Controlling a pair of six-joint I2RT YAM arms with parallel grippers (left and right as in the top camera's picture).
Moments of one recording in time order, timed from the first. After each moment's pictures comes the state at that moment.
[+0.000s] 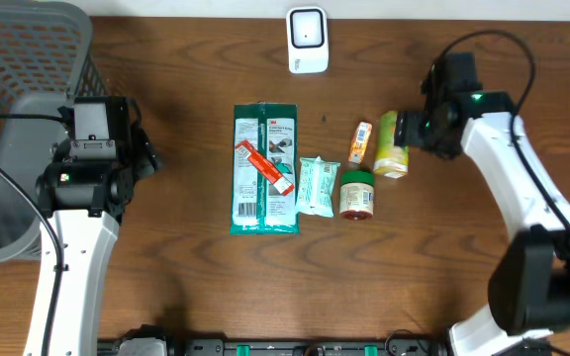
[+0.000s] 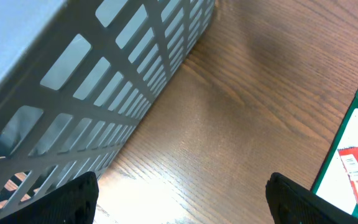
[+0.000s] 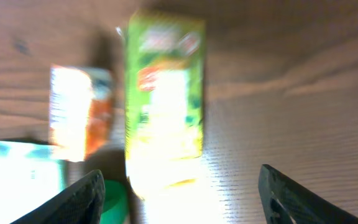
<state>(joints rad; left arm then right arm) 0.01 1.25 1.19 -0.96 -0.32 -0.41 0.09 1.77 1.40 -0.87 -0.04 0.25</state>
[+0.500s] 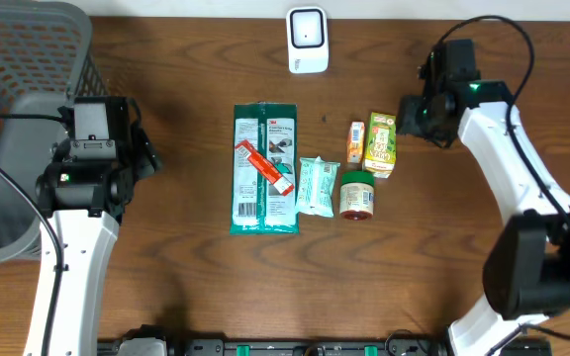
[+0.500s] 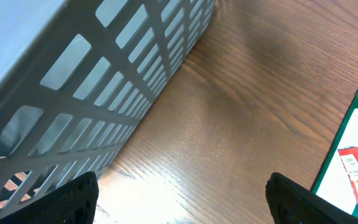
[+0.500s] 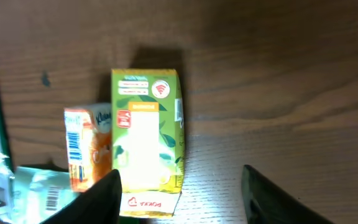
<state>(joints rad) 0.01 1.25 1.19 -0.96 -0.32 -0.41 0.10 1.84 1.47 -0.82 -0.06 0.26</state>
